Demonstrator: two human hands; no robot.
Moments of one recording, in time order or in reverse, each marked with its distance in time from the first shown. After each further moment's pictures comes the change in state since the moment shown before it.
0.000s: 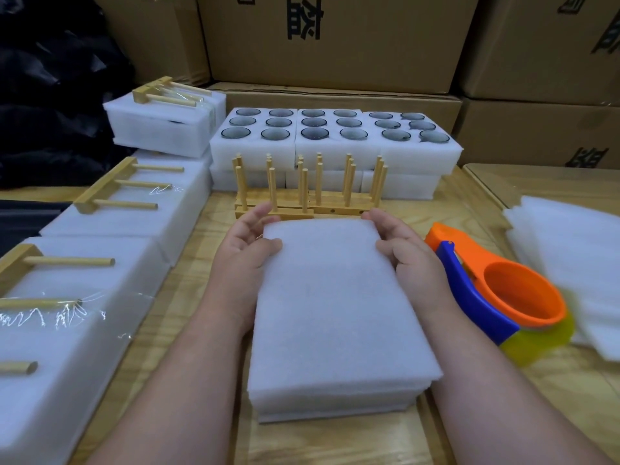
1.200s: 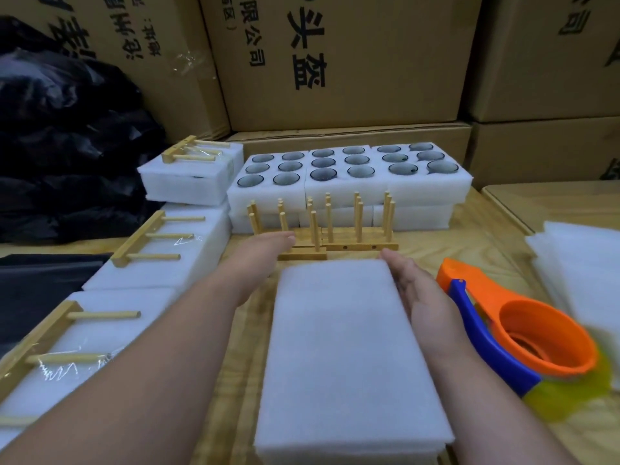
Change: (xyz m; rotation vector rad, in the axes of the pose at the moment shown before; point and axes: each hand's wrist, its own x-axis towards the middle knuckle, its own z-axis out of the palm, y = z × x) left_hand 0.066 0.050 0.012 0.802 -0.076 -0.169; right_hand 0.013 0.014 -0.004 0.311 -0.065 0.107
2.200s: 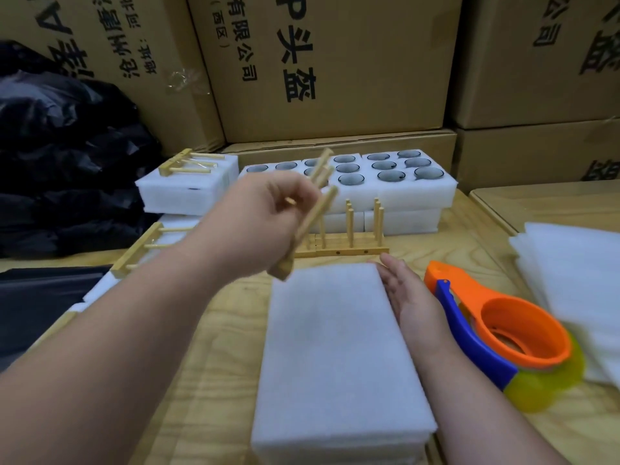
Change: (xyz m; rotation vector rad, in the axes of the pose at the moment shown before) left_hand -0.087 0.095 -0.011 0.239 0.015 0.603; right_hand 0.007 0.000 0.001 0.028 0.081 -0.046
